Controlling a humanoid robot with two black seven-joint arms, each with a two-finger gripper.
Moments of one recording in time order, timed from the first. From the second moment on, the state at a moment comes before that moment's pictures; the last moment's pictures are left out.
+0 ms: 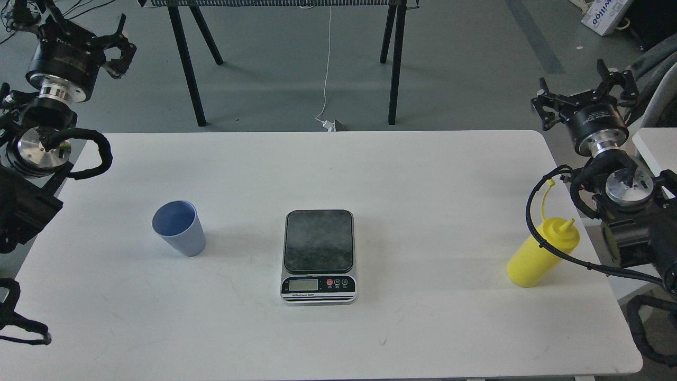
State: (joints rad) left arm -0.93 0.46 -0.70 -0.50 -0.22 -0.49 -0.39; right arm 0.82 -0.31 0.90 0.39 0.53 0.49 0.08
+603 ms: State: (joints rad) left arm -0.81 0.71 -0.67 -0.91 -0.18 -0.47 -0.42; right arm 0.79 -0.36 0.90 0.47 0.53 0.49 0.09
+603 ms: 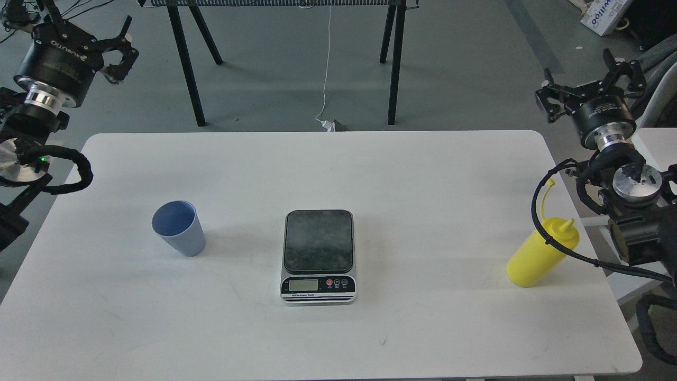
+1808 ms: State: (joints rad) left arm -0.77 0.88 -0.22 -0.93 1.81 0.11 -0.49; right arm 0.54 -0.50 1.02 0.68 0.53 0.49 0.11
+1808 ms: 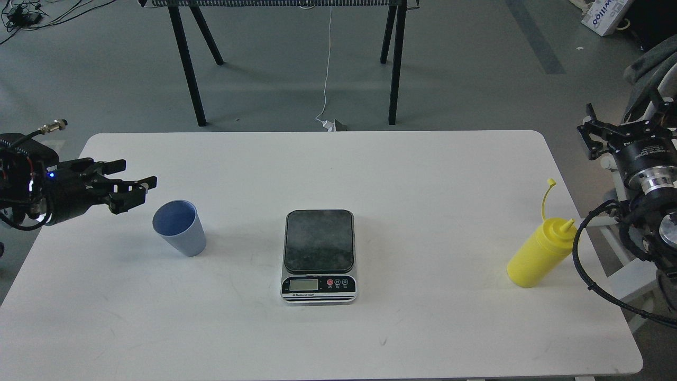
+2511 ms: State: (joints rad) left arm -0.74 0.75 -0.10 -0.81 1.81 0.14 -0.49; right arm 0.54 -0.51 1.02 0.68 0.53 0.49 0.12
